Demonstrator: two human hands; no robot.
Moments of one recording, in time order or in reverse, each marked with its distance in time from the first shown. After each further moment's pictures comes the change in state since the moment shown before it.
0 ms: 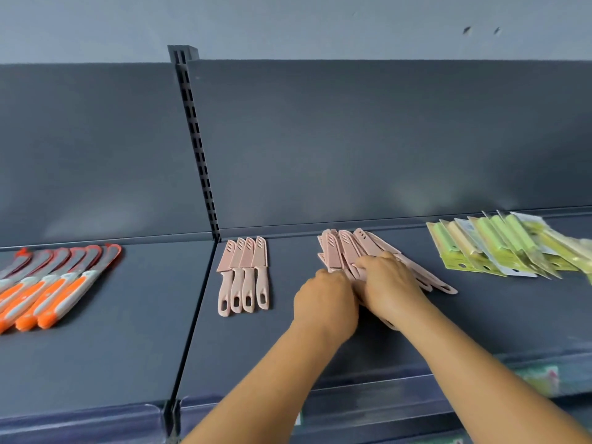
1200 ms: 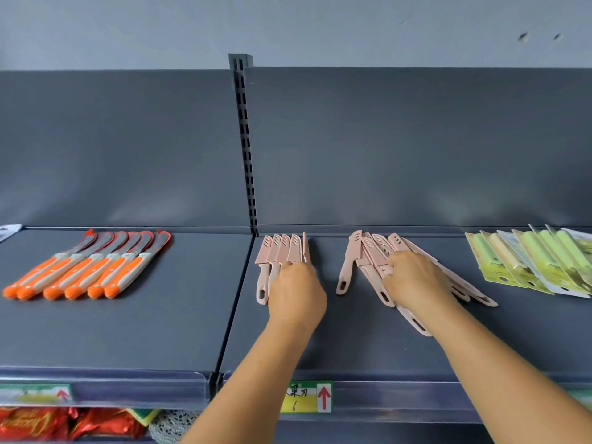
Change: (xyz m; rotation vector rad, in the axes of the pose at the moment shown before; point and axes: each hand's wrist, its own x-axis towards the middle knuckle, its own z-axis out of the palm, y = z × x) left_hand -0.018 -0.066 -0.023 -0.145 0.195 -0.347; right_hand 0.006 -0.020 -0.009 -0.093 0.026 0.063
